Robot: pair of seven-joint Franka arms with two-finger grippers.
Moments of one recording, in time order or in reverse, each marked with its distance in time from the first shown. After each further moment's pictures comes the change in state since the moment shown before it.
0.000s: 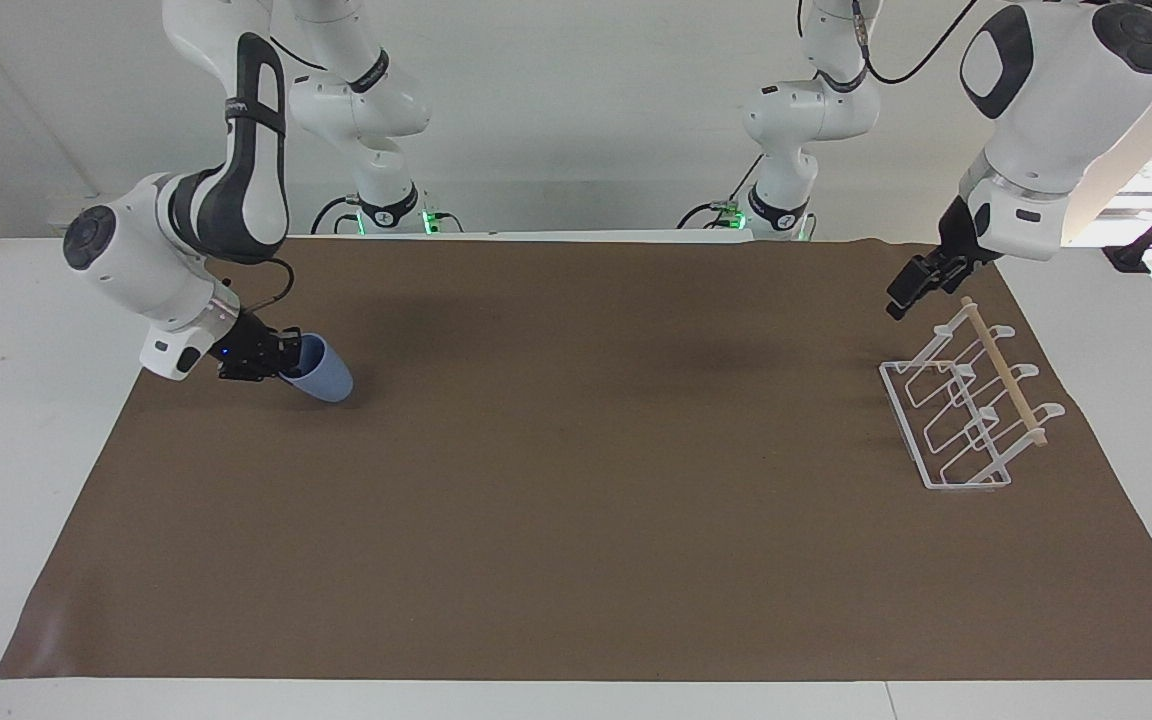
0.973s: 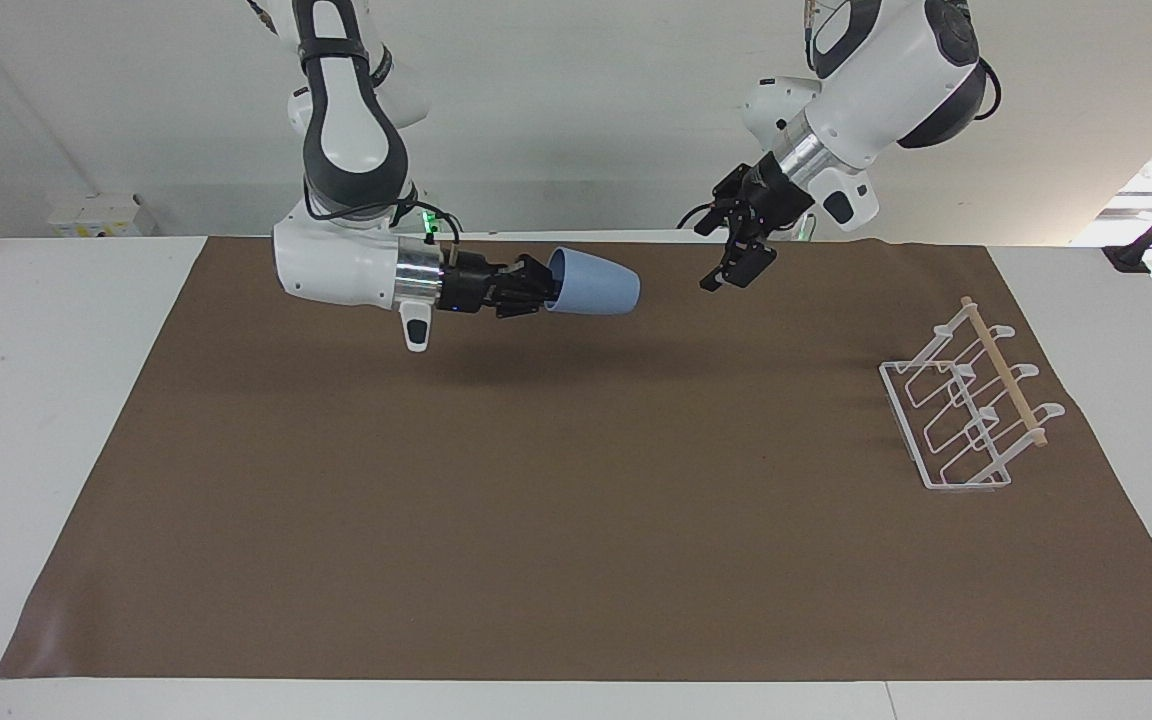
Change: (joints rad) left arm -0.262 -0.056 -0.015 -0.077 -0.434 0.171 -1.133; right arm 0.462 -0.008 0.004 -0.020 0.974 0.060 0.389
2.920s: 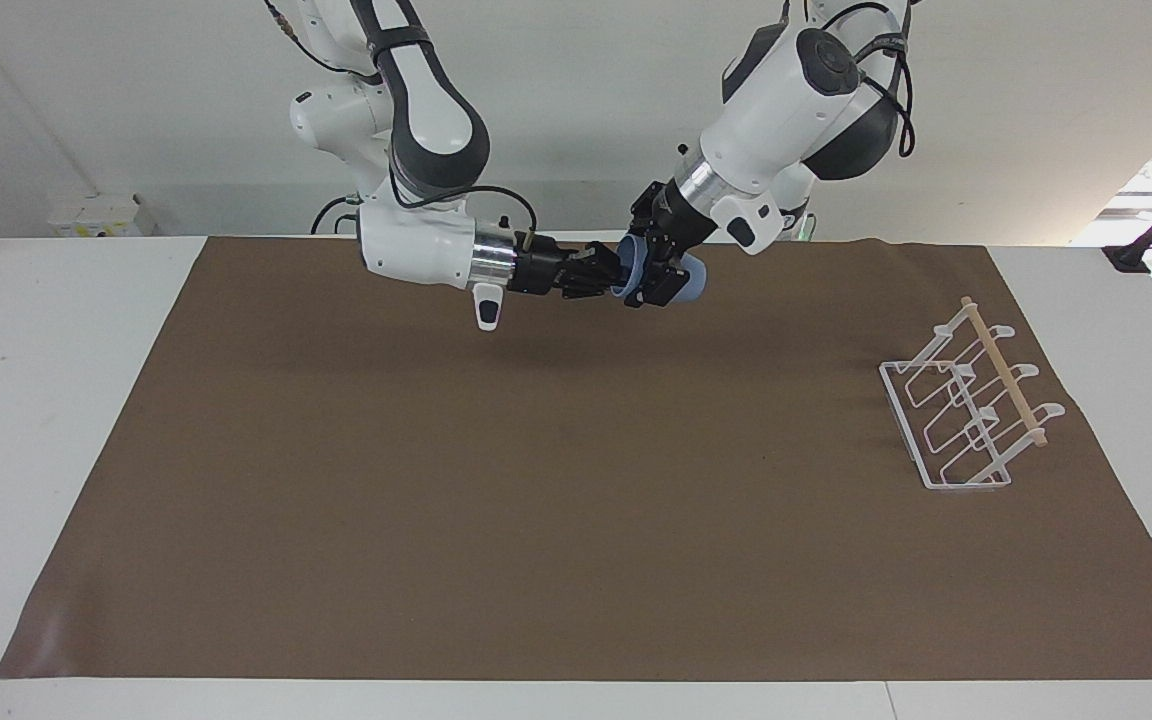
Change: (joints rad) left arm -0.179 0.169 -0.012 0.124 0.150 0.071 -0.228; right arm 0.161 -0.004 -0.003 -0.022 0.105 0.158 0.062
